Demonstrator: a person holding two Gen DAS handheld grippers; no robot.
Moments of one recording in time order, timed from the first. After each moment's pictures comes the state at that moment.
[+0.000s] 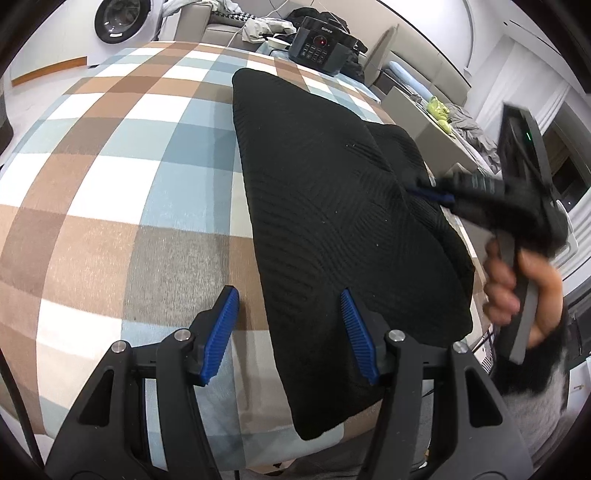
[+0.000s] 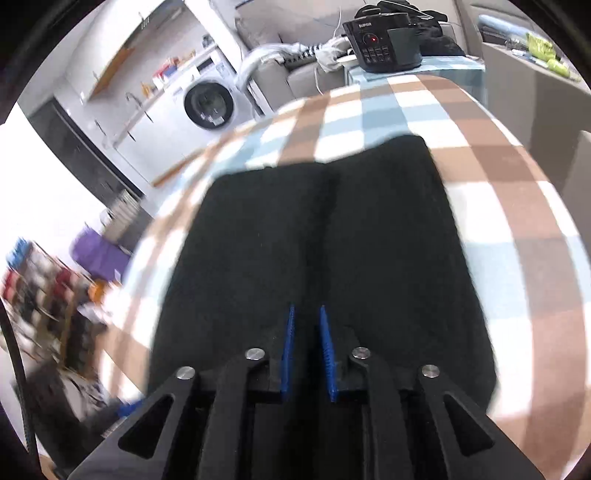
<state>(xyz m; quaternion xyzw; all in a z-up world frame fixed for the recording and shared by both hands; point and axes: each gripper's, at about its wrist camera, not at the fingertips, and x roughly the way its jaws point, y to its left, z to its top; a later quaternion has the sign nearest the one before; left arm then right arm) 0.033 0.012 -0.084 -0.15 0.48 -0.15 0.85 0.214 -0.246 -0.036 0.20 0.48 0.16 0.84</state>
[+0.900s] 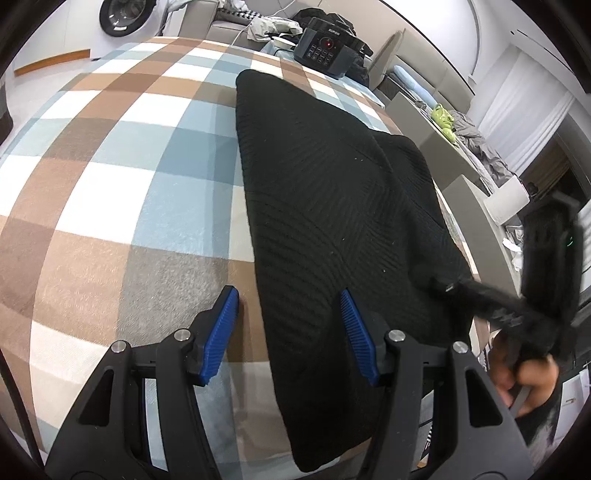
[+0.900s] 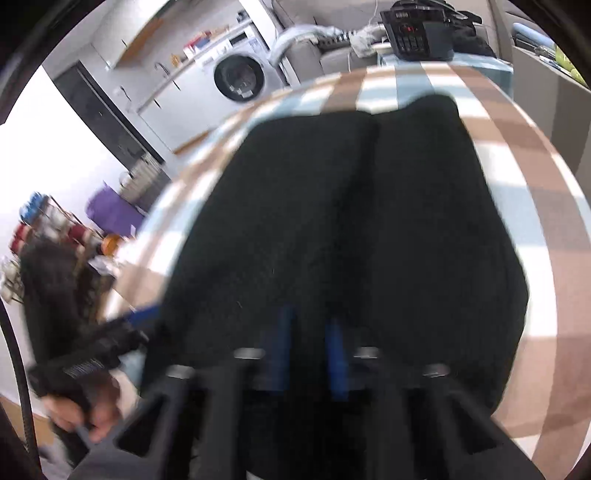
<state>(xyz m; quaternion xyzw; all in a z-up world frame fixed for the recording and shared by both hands) 0.054 0.010 -0.086 -0.16 0.48 -0.15 0.85 0.134 -0.229 -0.055 0.15 0.50 0.19 0.83</state>
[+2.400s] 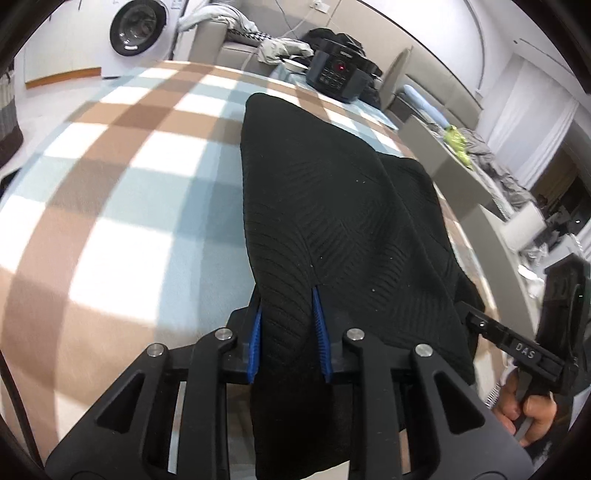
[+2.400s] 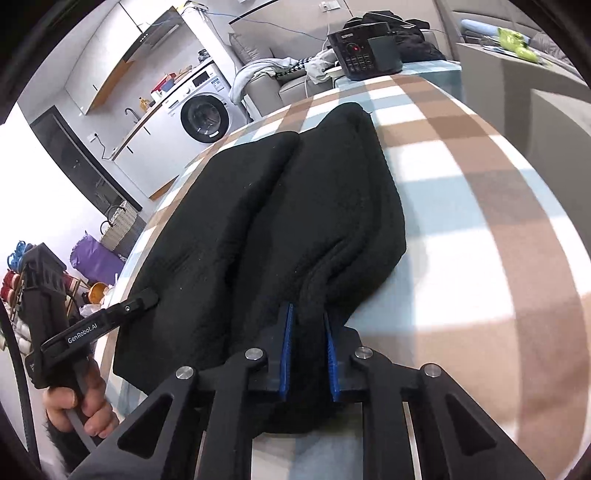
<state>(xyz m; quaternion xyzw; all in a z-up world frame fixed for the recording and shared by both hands) 0.102 0.029 -0.083 -0.15 0.45 -0.11 0.87 0.142 -0.256 -0.059 0.19 0.46 0.13 0.86</state>
